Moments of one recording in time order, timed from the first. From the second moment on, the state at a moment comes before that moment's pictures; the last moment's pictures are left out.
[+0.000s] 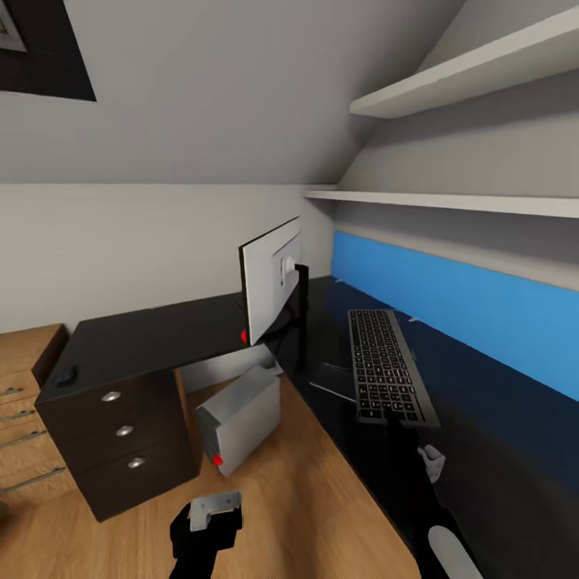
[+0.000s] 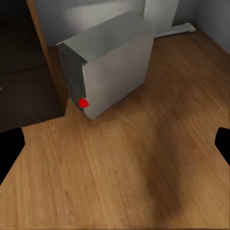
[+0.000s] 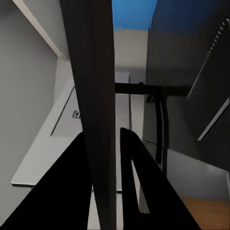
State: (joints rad) left arm 0.08 -0.07 -0.34 -1.49 0.16 0.28 0.48; right arm -0.06 -0.06 0.23 -1.53 -1.59 -0.27 0.08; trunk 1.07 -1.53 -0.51
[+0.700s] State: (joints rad) left arm 0.08 -0.07 -0.34 -1.48 0.16 0.28 0.48; right arm -0.06 -0.06 0.23 -1.53 -1.59 -0.27 0.05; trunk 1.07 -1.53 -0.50
